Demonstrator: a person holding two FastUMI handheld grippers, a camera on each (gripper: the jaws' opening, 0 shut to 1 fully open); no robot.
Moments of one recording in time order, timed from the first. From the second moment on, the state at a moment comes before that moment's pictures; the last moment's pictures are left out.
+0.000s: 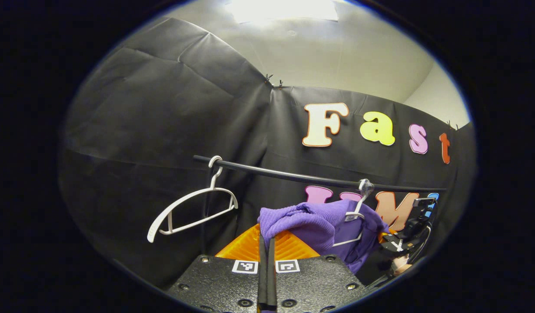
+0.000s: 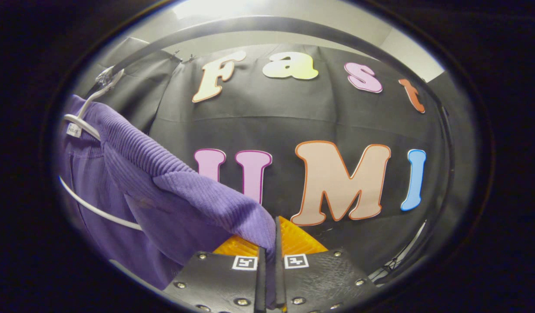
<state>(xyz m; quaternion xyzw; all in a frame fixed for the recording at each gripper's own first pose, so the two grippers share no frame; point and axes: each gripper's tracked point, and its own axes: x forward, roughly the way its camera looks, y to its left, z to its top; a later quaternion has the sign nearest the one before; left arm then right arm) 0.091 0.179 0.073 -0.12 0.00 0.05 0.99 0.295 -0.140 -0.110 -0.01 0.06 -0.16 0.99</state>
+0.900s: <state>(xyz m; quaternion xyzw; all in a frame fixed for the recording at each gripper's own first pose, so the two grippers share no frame) 0.171 0.223 0.063 -0.04 -0.01 0.02 1.00 0.296 -0.147 -0.118 0.00 0.07 -0.17 0.98</state>
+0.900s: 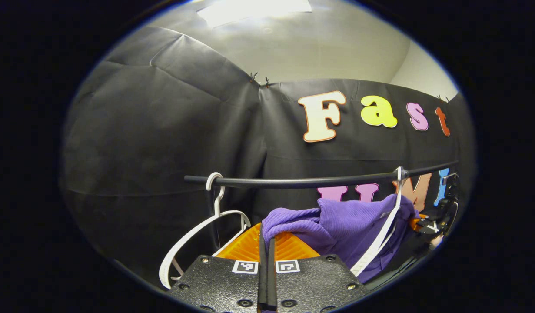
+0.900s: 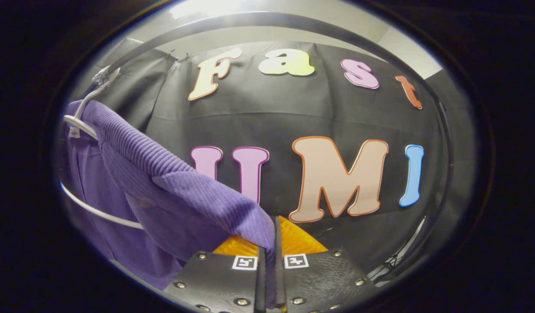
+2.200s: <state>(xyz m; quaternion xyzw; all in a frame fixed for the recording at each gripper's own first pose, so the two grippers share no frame) 0.223 0.169 -0.079 -0.21 0.05 -0.05 0.97 0.298 -0.225 -0.171 0.01 0.10 -0.27 0.96</state>
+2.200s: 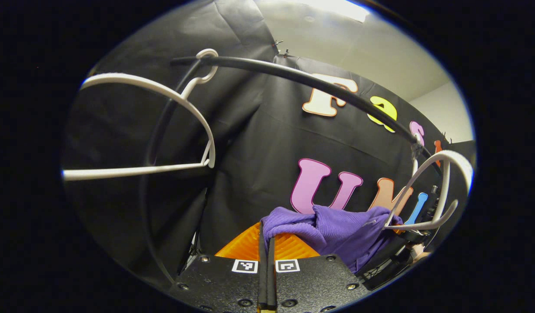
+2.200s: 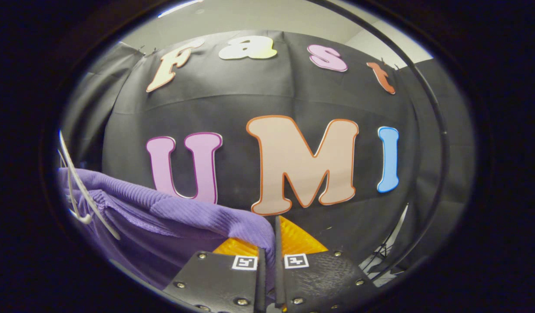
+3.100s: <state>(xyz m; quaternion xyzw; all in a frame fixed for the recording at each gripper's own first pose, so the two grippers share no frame) 0.166 0.163 -0.228 -0.19 0.19 -0.01 0.96 0.233 -0.139 -0.296 0.01 0.22 -0.19 0.96</state>
